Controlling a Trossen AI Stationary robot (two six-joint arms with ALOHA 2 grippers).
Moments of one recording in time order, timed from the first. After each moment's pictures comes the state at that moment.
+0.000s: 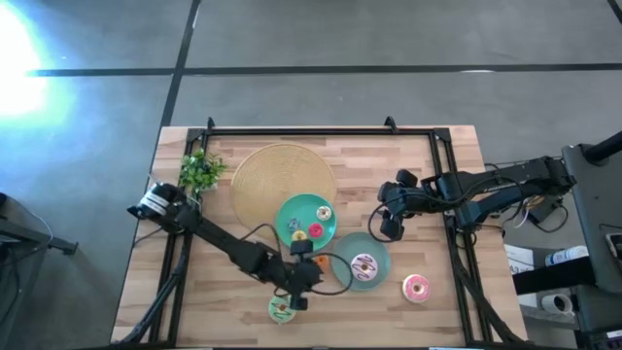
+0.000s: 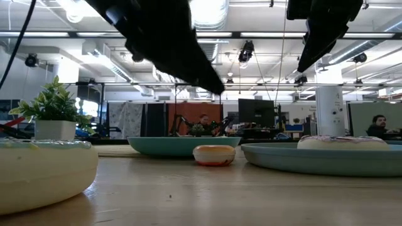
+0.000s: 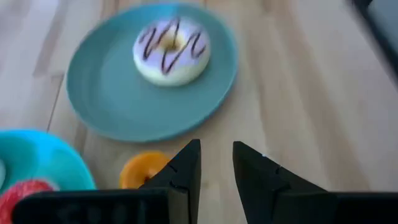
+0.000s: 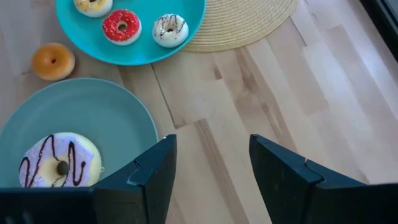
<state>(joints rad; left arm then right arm) -0.47 1.85 1.21 -0.10 -0.34 -0.24 0.16 1.17 0.97 -0.89 0.31 0.46</state>
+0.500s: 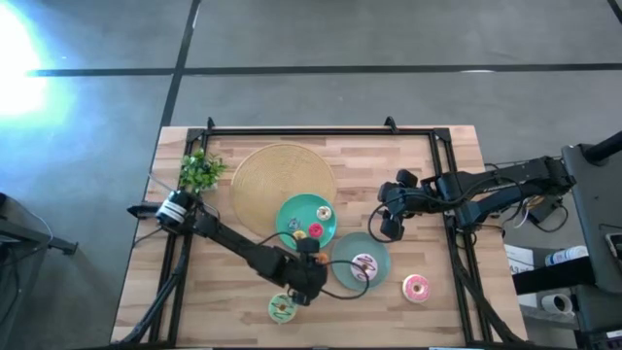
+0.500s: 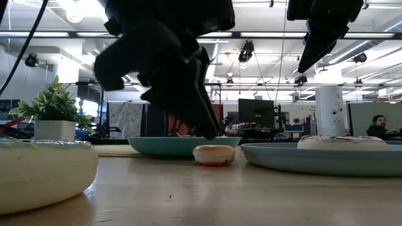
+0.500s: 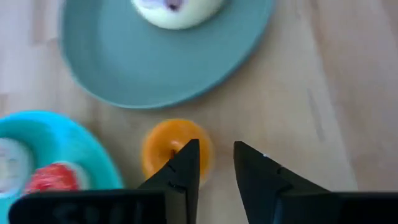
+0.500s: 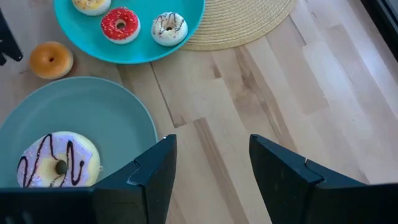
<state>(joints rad) -0.45 2.00 1.39 -0.39 -0.37 -0.13 0.15 1.16 0.97 -0.89 0.31 0.46</state>
